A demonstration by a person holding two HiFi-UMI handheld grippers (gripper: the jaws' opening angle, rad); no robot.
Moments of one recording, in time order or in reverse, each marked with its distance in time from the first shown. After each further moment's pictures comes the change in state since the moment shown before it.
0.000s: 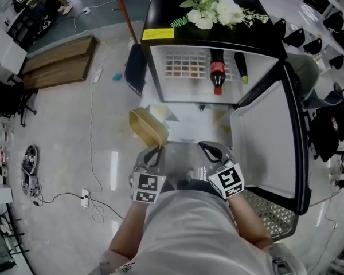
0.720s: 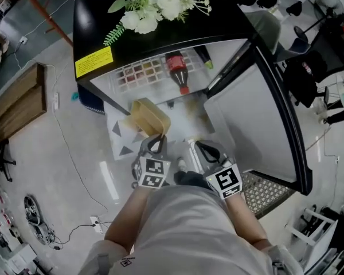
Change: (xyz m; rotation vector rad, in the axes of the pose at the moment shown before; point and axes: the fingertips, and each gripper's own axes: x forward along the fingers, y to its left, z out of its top) left arm 0.155 -0.038 0.001 0.161 0.110 -0.373; right arm -0.007 -0.064 -0.034 0.169 0.118 -0.343
